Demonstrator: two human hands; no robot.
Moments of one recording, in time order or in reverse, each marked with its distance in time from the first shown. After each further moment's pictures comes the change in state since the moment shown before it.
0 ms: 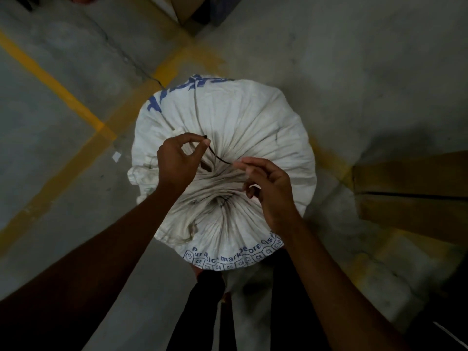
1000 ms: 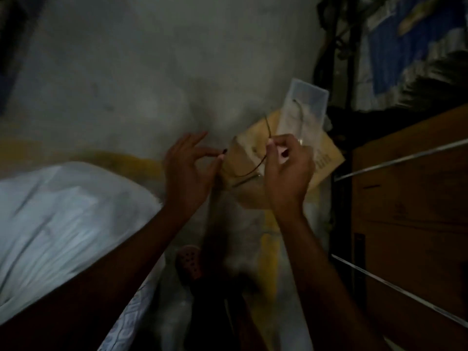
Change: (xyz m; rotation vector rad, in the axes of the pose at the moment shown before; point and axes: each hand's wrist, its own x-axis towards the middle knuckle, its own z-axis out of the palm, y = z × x) left_hand -0.101 0.327 0.405 -0.082 -0.454 0.601; right_hand -0.090 -0.212 -0.409 -0.789 1.223 -0.565
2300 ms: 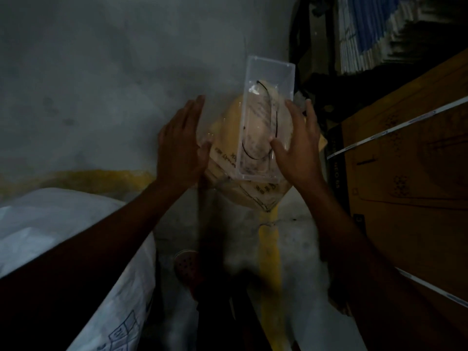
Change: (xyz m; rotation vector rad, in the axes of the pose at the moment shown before) left_hand 0.075 -0.021 0.110 0.334 -0.291 0.163; right_hand 0.088 0.136 -0.021 -0.186 -0.281 0.049
